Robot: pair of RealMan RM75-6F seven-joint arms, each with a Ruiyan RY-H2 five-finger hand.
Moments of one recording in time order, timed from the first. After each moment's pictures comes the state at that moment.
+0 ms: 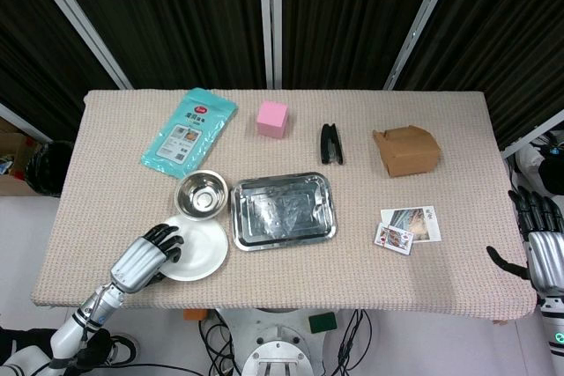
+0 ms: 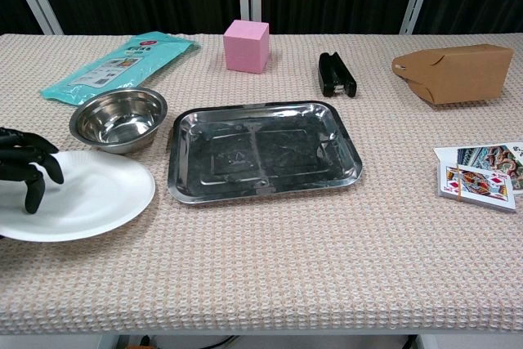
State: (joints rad) left arm -0.31 -1.55 0.17 -1.08 1.84 1.47 -0.07; right arm 0.06 -1.09 0.08 -1.57 -1.52 1.52 0.10
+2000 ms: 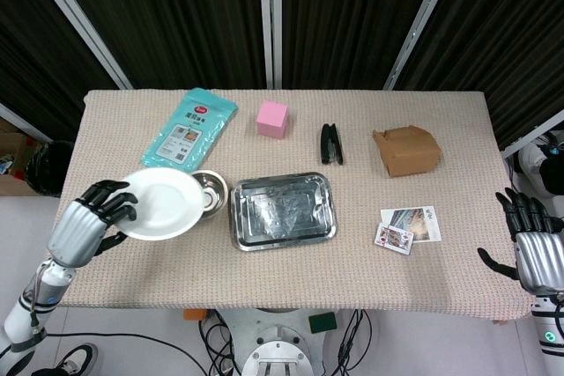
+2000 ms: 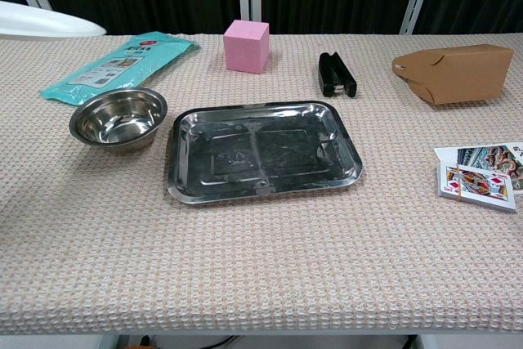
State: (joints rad) left arm -0.36 -1.35 -0.02 -1.21 1.86 1.74 -0.18; right arm 0.07 -1.11 0.07 -1.58 -1.53 1.50 0.06
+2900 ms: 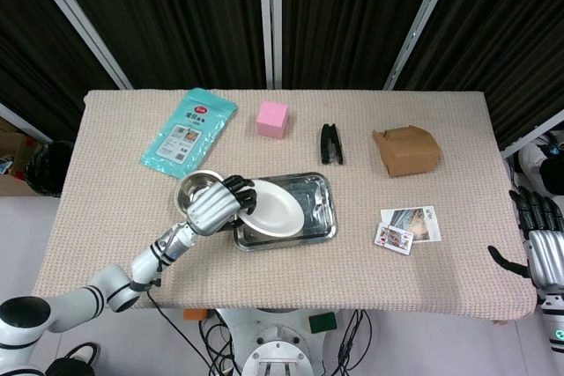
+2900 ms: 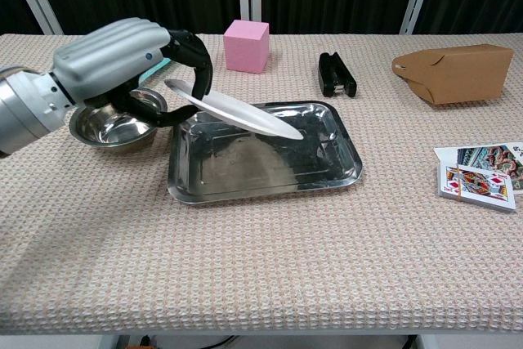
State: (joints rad) left arm -0.72 -1.76 -0.07 -0.96 1.82 1.31 -0.23; right arm 0.06 -1.10 0.08 -1.54 -1.49 1.50 0.12
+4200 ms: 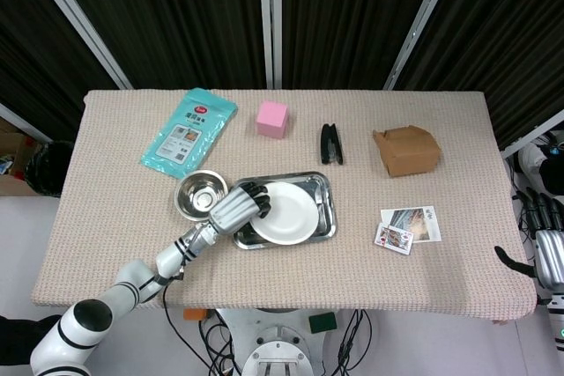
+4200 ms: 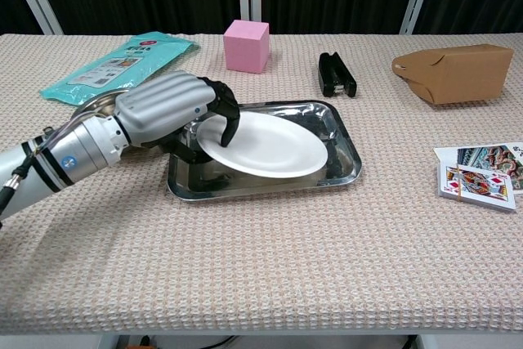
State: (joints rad) left arm -0.79 -2.05 0.04 -0.47 1.76 1.32 -0.36; right arm 0.06 -1.09 0.08 -1.51 -1.47 1.47 0.13
